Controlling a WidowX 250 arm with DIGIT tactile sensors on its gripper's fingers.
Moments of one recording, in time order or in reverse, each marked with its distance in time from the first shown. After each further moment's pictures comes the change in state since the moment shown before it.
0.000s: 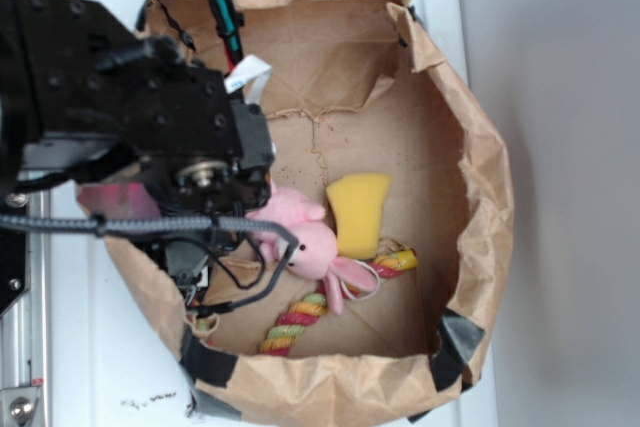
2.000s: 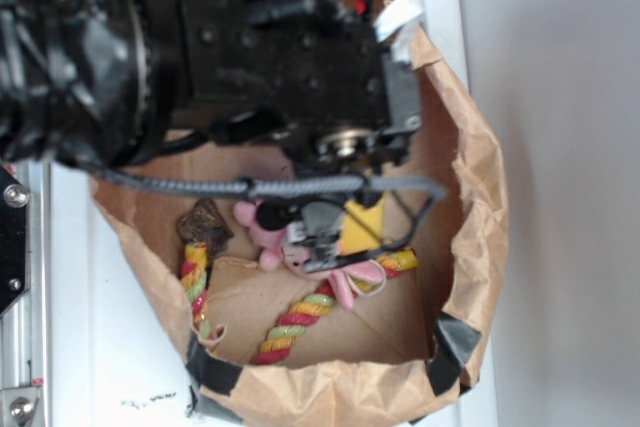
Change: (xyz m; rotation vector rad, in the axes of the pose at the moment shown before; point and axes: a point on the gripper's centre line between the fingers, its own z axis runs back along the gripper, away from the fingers) arm 0.065 0.037 0.029 0.121 -0.150 0.139
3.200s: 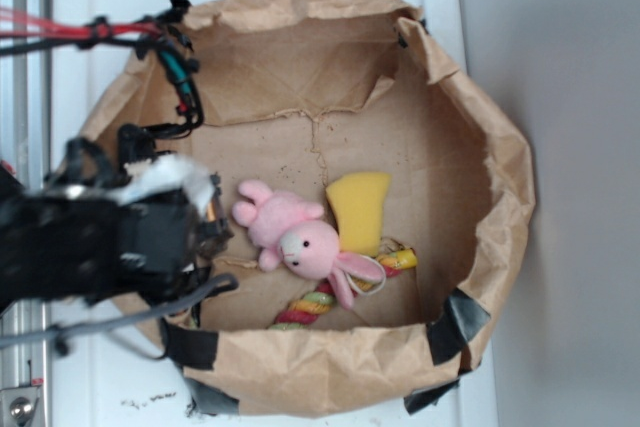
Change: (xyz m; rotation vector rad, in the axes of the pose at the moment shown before) arm -0.071 -0.028 -0.012 0.036 0.000 -0.003
